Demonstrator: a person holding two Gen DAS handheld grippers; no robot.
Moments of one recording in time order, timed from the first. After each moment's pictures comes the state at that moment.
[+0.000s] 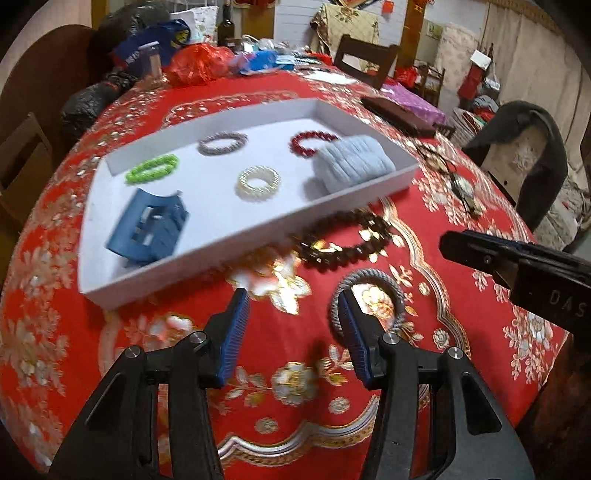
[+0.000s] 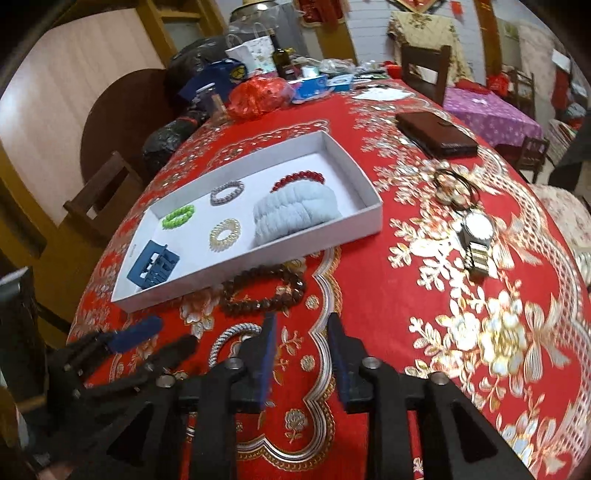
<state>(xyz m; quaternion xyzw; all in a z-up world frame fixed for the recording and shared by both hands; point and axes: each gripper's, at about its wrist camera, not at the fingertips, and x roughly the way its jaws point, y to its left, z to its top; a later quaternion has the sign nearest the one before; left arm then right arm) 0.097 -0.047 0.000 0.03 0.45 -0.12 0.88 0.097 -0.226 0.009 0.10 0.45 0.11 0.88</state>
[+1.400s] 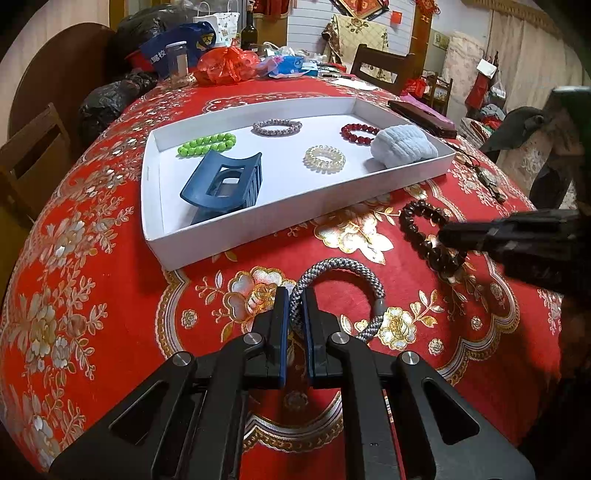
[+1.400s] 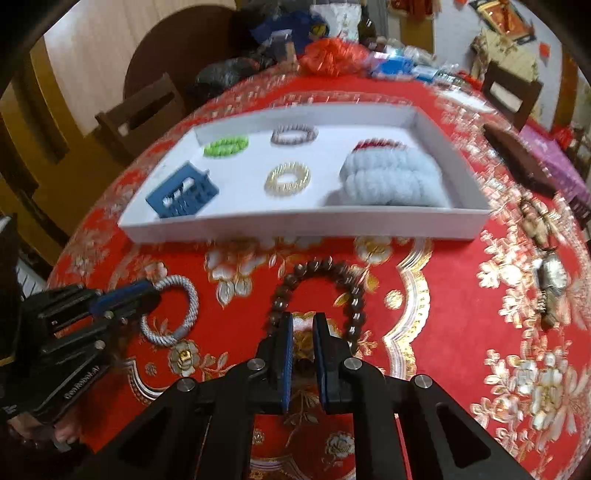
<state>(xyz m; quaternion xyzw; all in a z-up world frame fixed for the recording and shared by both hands) 0.069 0.025 -0.019 0.02 0.42 -0.10 0.90 0.112 -0.169 -0.013 -0.03 0.45 0.20 0.87</state>
